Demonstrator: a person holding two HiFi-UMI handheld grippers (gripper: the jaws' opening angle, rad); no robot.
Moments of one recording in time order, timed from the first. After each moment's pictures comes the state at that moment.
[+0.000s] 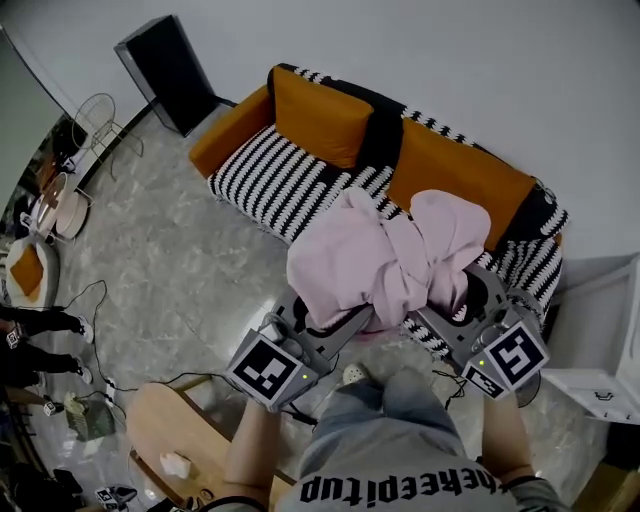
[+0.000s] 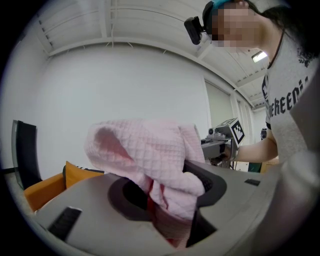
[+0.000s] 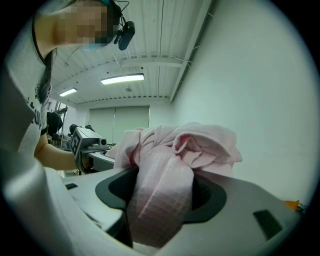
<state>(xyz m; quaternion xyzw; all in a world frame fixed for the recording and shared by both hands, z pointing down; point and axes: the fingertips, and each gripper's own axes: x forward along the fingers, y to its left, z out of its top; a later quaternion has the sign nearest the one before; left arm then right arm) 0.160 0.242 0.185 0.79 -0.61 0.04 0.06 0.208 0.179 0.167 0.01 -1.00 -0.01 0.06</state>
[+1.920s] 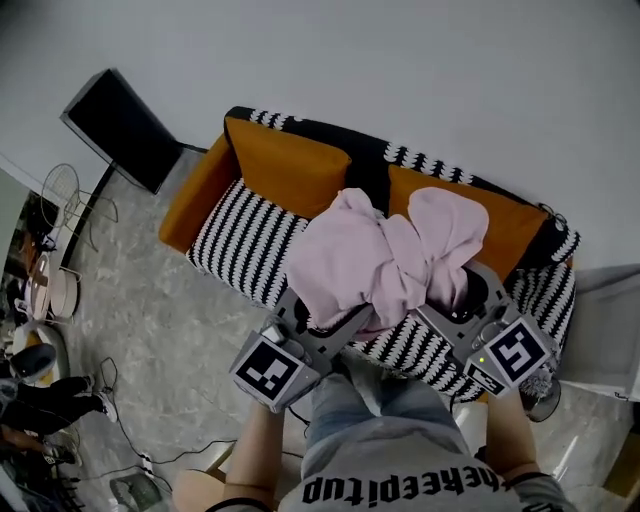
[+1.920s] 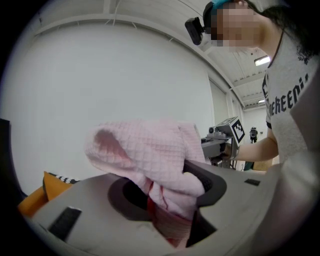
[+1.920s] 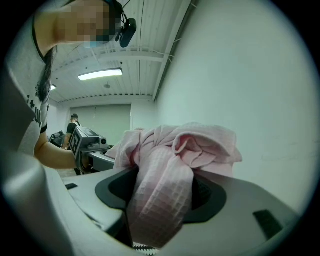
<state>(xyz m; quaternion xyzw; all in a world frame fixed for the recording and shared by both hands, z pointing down) -0.019 0.014 0.194 0.83 -0.54 0.07 0.07 0.039 -0.042 0.178 0.09 -0.99 0.01 0.07</state>
